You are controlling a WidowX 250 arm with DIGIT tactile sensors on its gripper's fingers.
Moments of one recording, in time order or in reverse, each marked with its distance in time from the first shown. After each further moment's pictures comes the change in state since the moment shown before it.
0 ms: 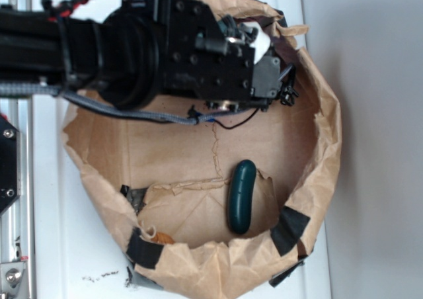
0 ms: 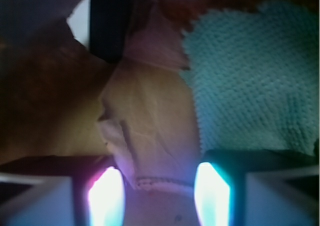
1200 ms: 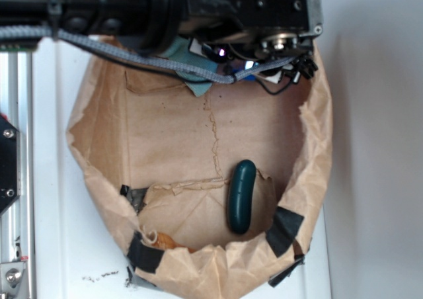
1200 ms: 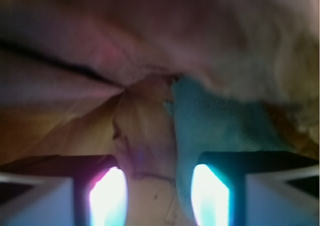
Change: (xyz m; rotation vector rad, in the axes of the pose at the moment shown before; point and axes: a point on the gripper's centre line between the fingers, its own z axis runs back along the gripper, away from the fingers) arm 0.034 0.003 0.036 0.101 0.083 -0.065
